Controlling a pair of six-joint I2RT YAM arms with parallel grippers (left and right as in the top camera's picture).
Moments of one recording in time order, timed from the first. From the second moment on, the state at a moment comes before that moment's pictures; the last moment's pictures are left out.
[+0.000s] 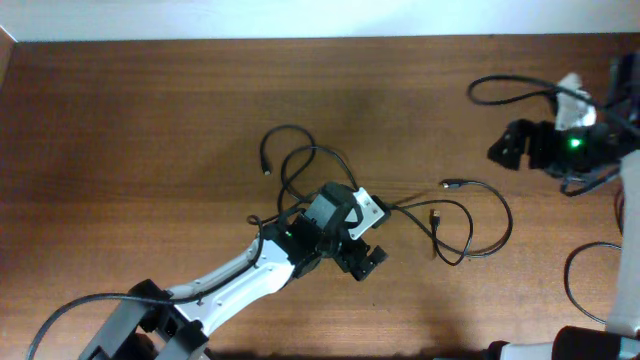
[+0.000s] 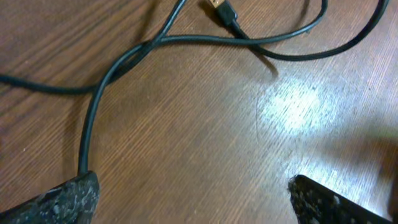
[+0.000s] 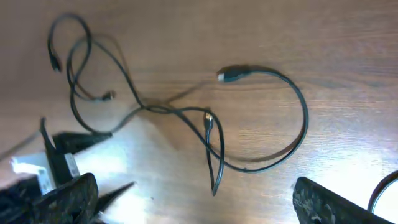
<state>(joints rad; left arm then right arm) -0.74 1.54 0.78 -0.15 0.30 0.04 -0.21 1.57 1.73 -1.48 -0.36 -0.08</state>
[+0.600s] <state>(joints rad) -0.69 1.06 0.78 -0.54 -0.09 0.04 -0.05 1.57 1.36 -1.34 -0.33 -0.12</state>
